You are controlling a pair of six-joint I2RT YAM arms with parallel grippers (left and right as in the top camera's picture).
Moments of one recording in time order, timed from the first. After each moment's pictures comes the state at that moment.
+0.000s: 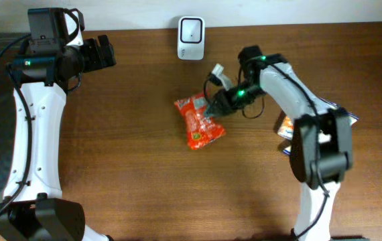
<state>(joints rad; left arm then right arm) 0.05 1.73 1.80 -0.89 0.12 -0.17 0.22 2.14 1.73 -1.12 -0.94 -0.35</state>
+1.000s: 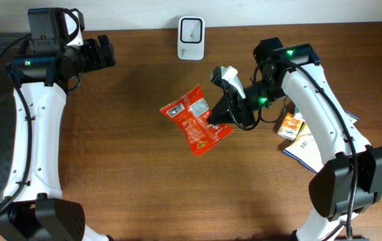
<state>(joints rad) 0.05 1.73 1.80 -0.89 0.11 -0.17 0.22 1.89 1.75 -1.49 -1.09 -1.03</state>
